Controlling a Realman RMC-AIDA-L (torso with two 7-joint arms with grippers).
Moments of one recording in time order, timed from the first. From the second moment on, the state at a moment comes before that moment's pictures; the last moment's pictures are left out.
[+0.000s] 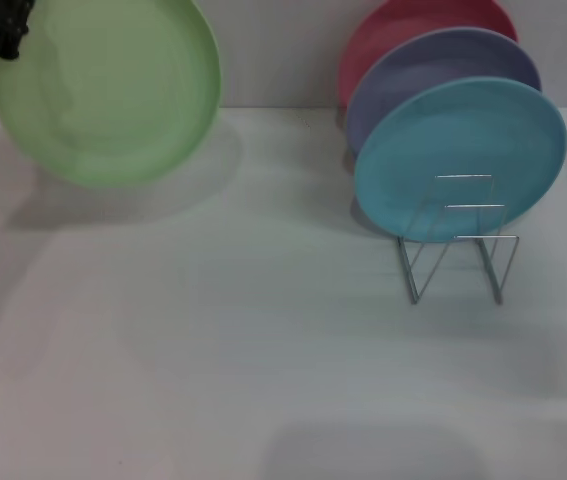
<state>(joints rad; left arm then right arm) -0.40 -2.06 1.15 1.50 -0.87 -0.84 1.24 0.57 2.07 0.95 0.13 -2.01 -1.48 0.05</state>
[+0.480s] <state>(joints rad) -0.21 -2.06 1.63 1.48 -0.88 -0.07 1.31 0.57 2.08 0.96 0.14 -2.01 -1.48 0.05</state>
